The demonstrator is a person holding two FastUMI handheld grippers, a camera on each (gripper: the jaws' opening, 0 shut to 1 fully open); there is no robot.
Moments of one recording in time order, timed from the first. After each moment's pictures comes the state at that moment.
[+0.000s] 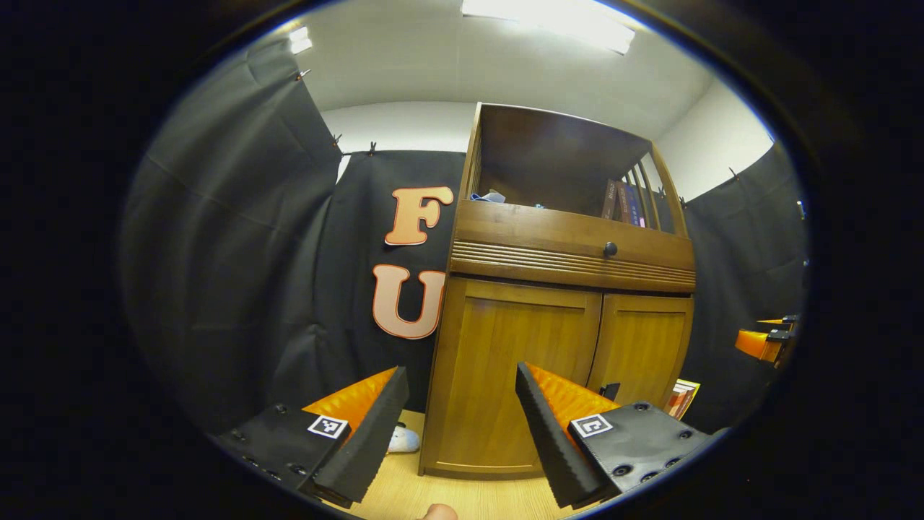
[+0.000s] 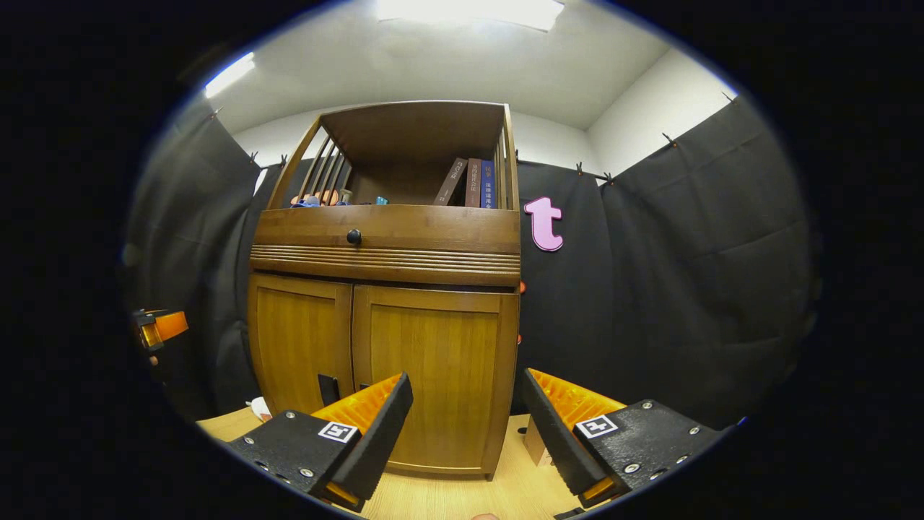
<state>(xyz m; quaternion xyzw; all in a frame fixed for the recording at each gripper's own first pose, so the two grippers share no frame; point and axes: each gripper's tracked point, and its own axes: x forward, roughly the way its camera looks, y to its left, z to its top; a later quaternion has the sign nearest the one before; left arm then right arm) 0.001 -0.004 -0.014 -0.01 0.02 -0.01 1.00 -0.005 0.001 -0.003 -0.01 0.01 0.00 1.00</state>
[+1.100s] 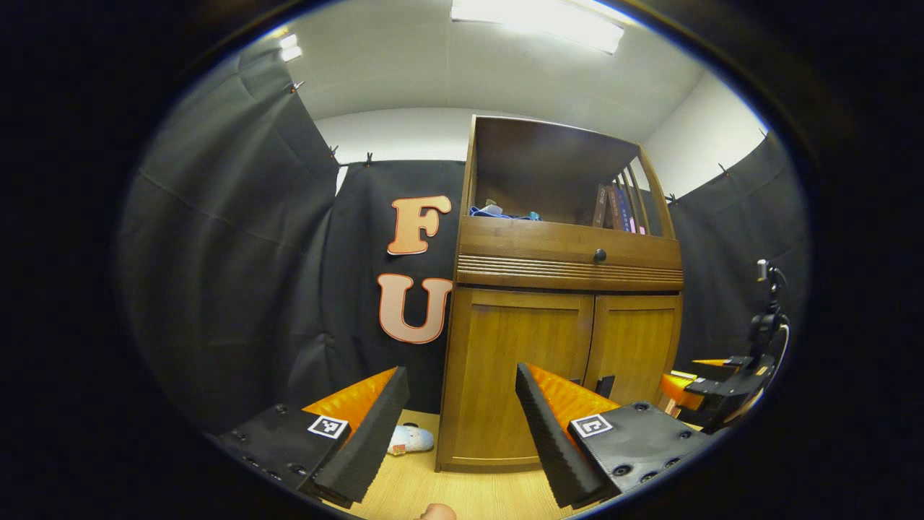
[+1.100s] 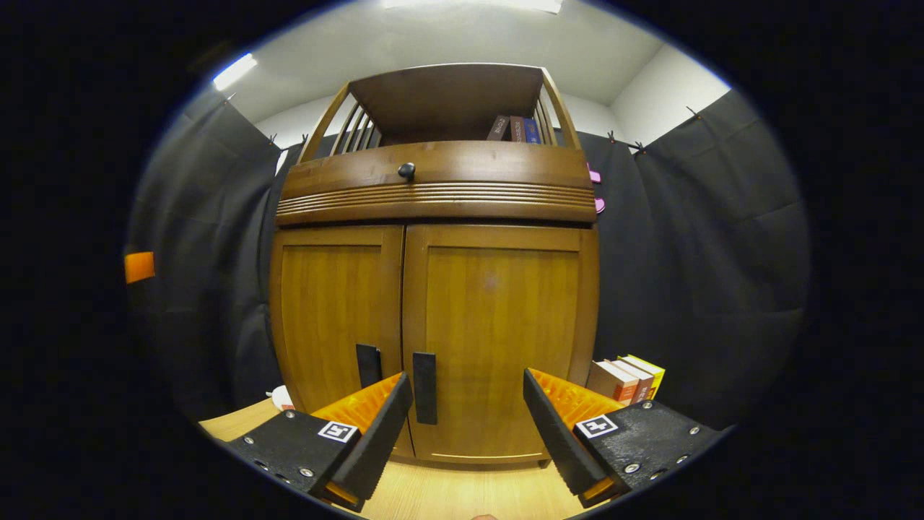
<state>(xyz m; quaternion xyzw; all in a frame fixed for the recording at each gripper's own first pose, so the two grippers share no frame) -0.045 0.014 0.010 0.00 0.01 -0.02 1.00 0.049 0.105 -0.111 0.01 0.06 0.06 1.00</state>
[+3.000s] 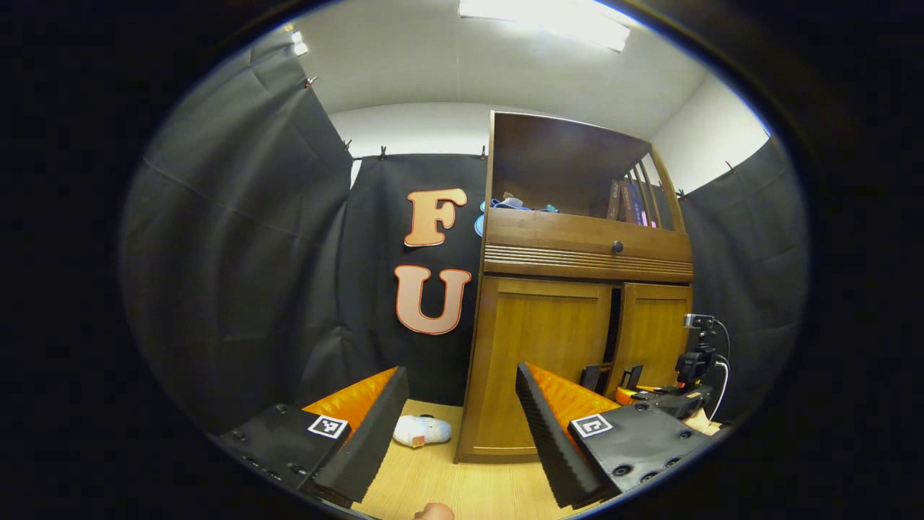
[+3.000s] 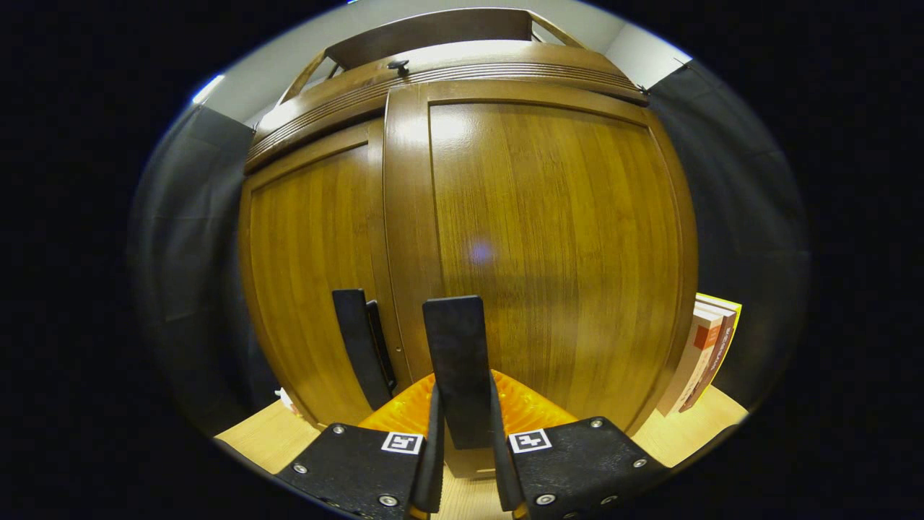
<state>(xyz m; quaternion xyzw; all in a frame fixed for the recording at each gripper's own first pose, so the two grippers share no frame) -0.062 0.048 -0.001 0.00 0.03 -0.01 1.00 0.114 0.151 -0.218 0.07 0.13 0.09 0.98</state>
